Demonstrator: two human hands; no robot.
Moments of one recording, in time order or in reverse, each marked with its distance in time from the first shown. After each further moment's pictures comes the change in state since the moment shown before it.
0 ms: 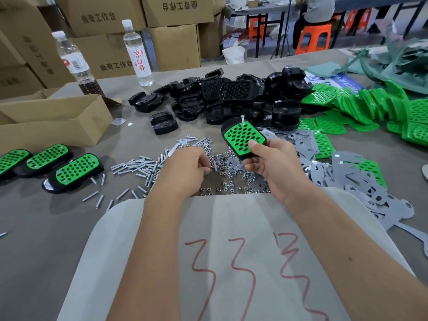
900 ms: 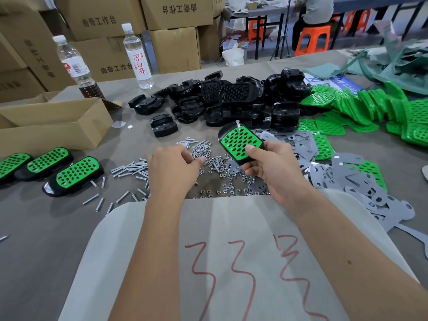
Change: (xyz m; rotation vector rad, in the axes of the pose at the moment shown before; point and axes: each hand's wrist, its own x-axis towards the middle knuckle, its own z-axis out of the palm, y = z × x) left_hand -0.002 -0.001 -0.002 0.008 0.311 -0.211; right_hand 0.007 0.007 -0.002 -0.062 -0.009 -0.010
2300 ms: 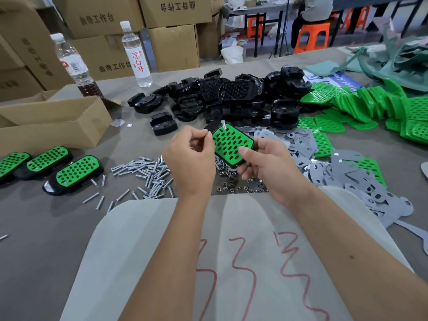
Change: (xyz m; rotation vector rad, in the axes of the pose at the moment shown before) left_hand -0.013 0.031 0.031 -0.650 0.475 0.257; right_hand -0.010 -0.003 0.002 -0.065 -0.221 -0.102
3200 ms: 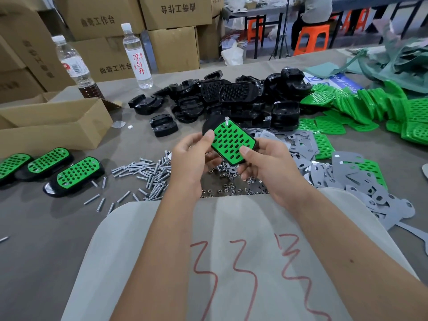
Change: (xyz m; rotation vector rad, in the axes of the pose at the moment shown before) left_hand 0.014 0.004 -0.004 -0.542 -0.301 -0.789; right_hand 0.001 0.001 0.001 0.028 0.010 -0.040
